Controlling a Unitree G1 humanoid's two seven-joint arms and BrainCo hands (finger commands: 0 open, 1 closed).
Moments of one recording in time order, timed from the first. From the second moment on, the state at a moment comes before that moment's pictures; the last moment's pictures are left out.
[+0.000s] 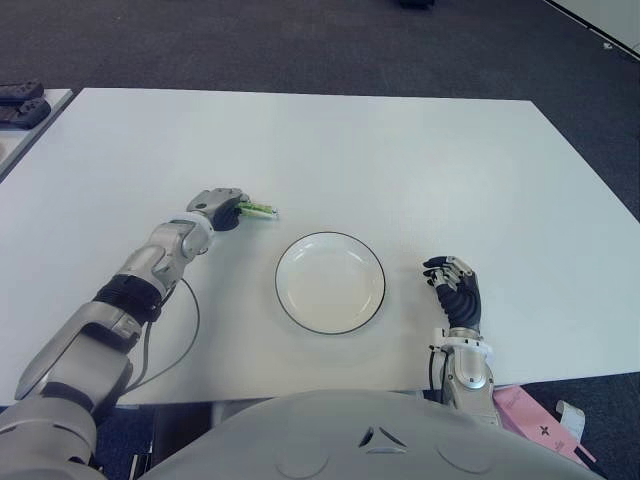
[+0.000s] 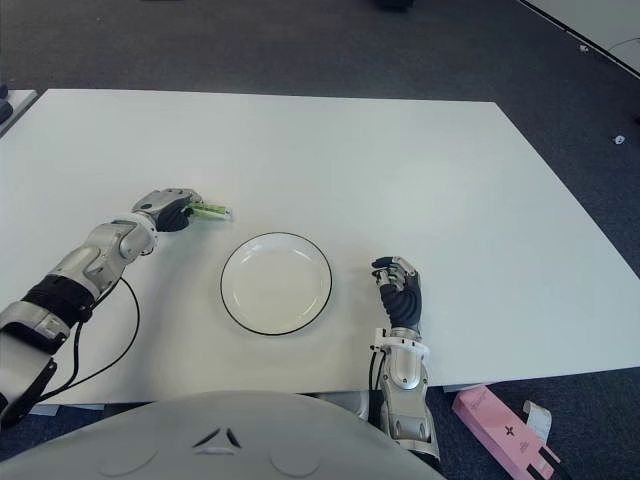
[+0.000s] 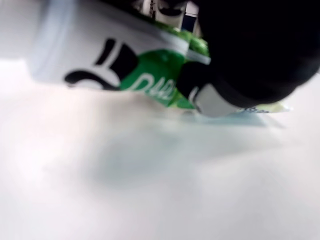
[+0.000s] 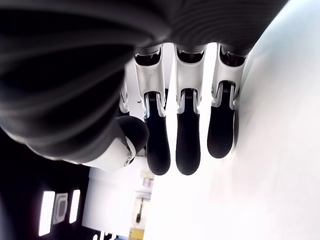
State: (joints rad) left arm -0.35 0.58 -0.48 0.59 0.66 -0.07 -0.08; right arm 0.43 -0.02 -0.06 -0.04 -0.15 -0.22 -0.19
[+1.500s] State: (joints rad) left arm -0.10 0.51 -0.22 -0.06 0.57 -0.05 -0.06; right arm 0.38 -0.02 -0.06 0.01 -0.15 -0.25 -0.19
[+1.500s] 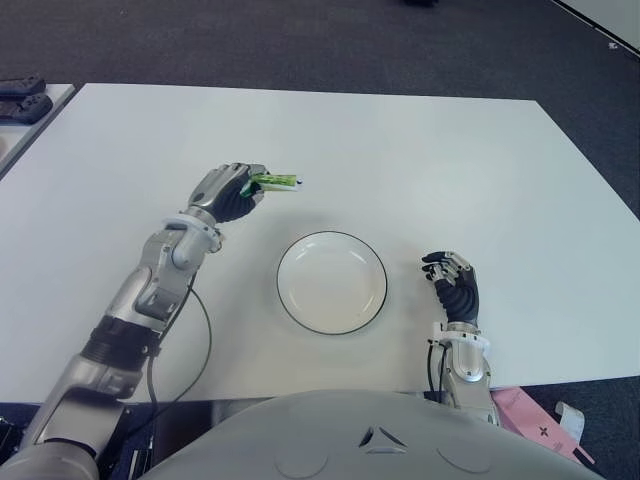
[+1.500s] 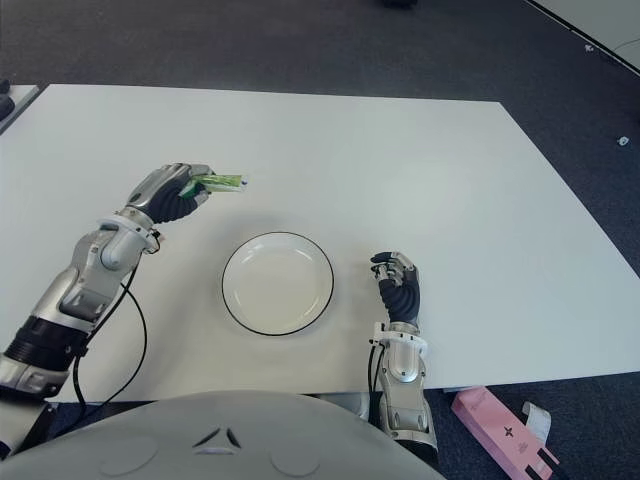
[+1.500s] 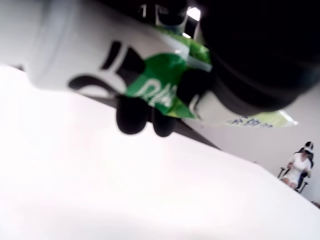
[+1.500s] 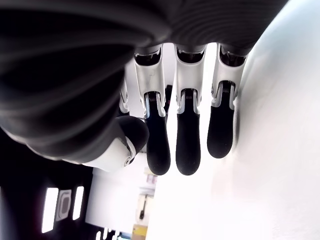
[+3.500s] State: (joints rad) left arm -0.11 0.51 -0.53 -0.04 0.87 -0.56 -0.08; right arm 0.39 0.00 -0.05 -0.02 -0.16 -0.24 -0.19
